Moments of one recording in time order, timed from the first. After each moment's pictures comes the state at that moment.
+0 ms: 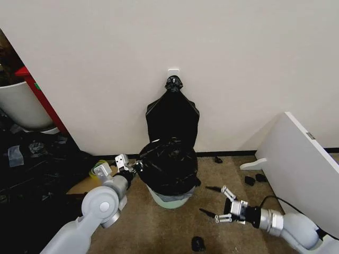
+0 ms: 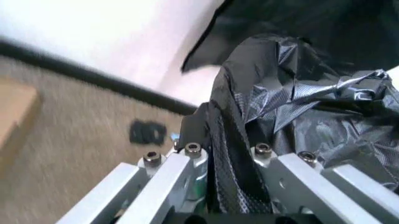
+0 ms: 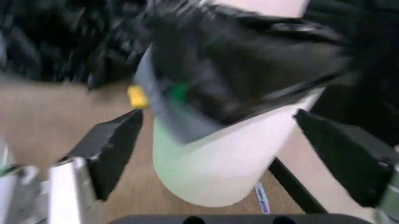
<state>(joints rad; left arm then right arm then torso) 1.19 -0.96 -0.20 -2.07 -1.18 0.24 -0.49 -1.42 0.65 0.33 1.84 0.48 0.42 -0.65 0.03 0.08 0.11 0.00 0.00</state>
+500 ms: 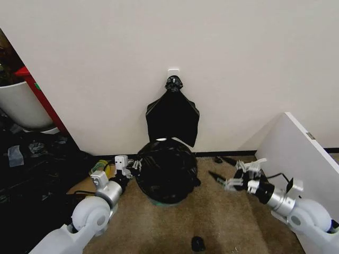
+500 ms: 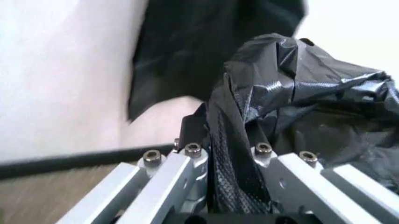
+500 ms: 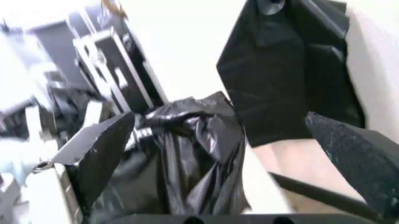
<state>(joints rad) 1.26 -0.83 -0.19 -2.02 -0.89 0.03 -0.04 -1.40 0.63 0.41 1.97 1.19 0.07 -0.56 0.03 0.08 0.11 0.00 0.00</state>
